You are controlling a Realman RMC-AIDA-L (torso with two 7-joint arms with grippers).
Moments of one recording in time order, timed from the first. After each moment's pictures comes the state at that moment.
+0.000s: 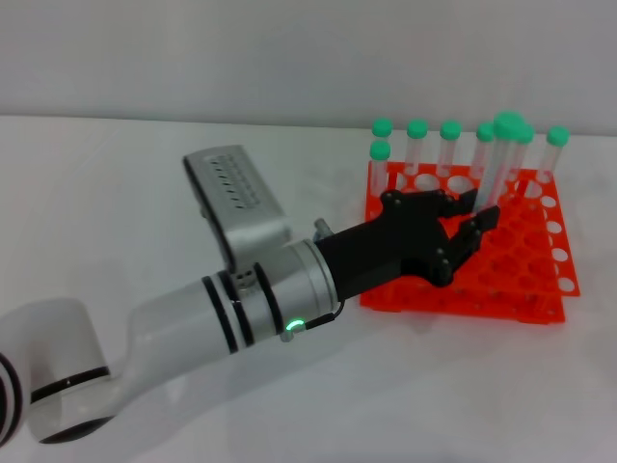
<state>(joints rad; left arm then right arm) -0.82 -2.09 2.84 0.28 -0.66 1.15 -0.57 0.29 1.80 -1.02 -0.35 2.27 1.43 -2.04</state>
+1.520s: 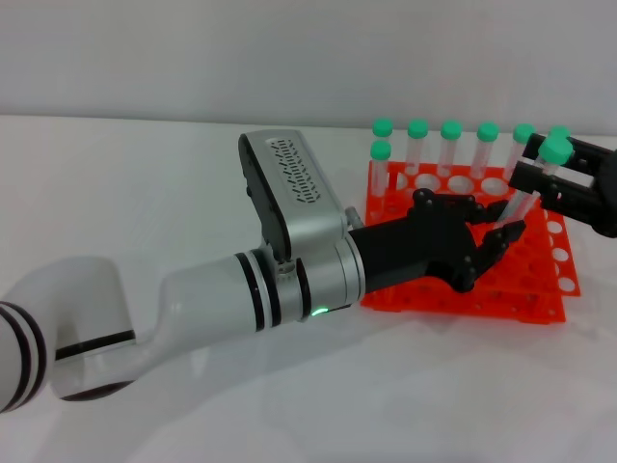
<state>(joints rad) -0.90 -2.09 2.83 0.29 -0.58 1.02 -0.51 0.54 1.89 -1.03 -0.44 1.89 1.60 -1.88</state>
